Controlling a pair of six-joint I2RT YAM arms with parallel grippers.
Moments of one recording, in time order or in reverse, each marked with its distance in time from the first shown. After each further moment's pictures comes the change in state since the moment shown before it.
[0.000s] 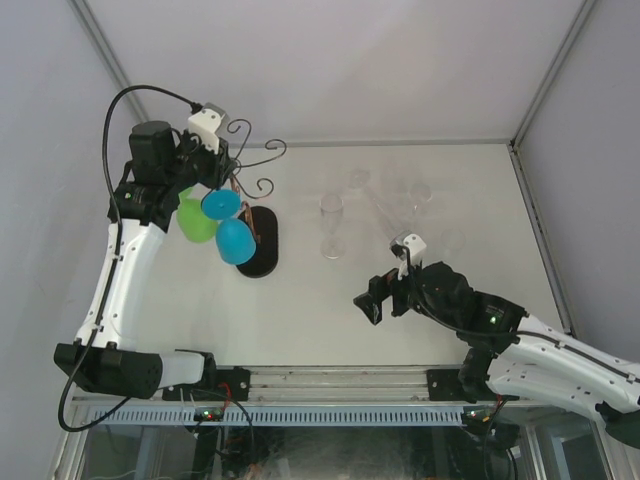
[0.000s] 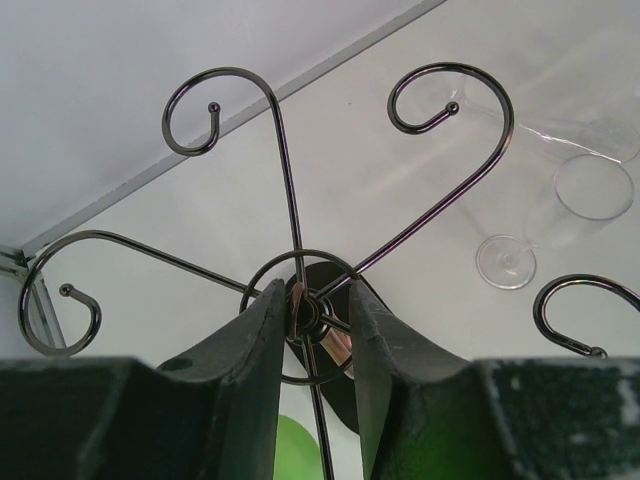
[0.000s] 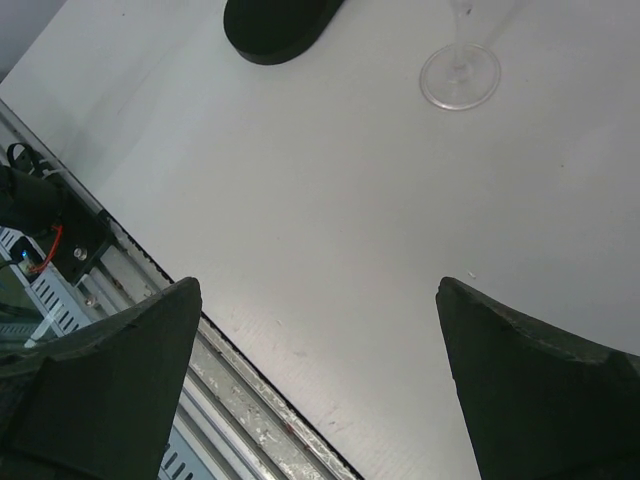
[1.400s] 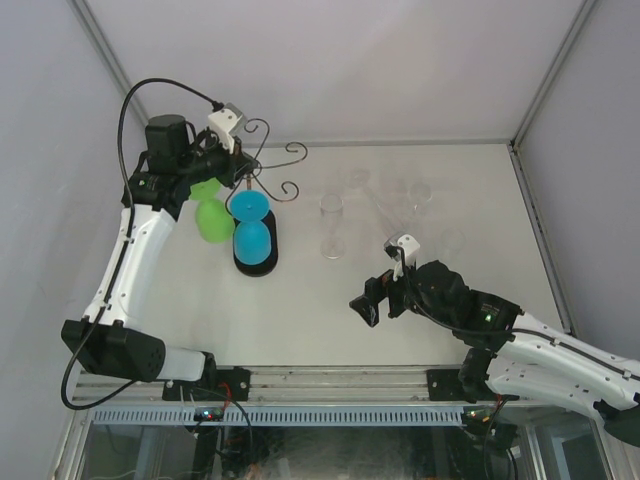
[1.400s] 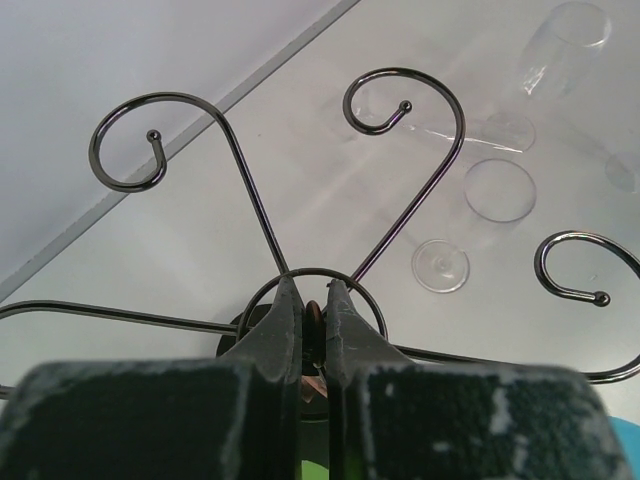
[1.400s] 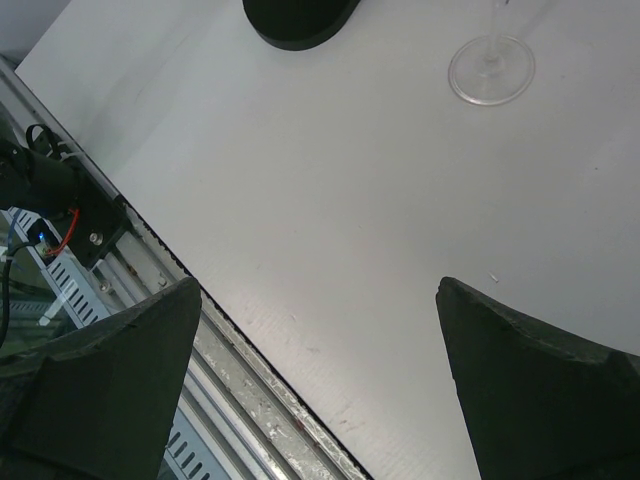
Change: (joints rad) left arm -0.030 0.090 0.027 0.025 0.227 0.025; right arm 0.001 0.018 0.000 0.017 -0.043 -0.002
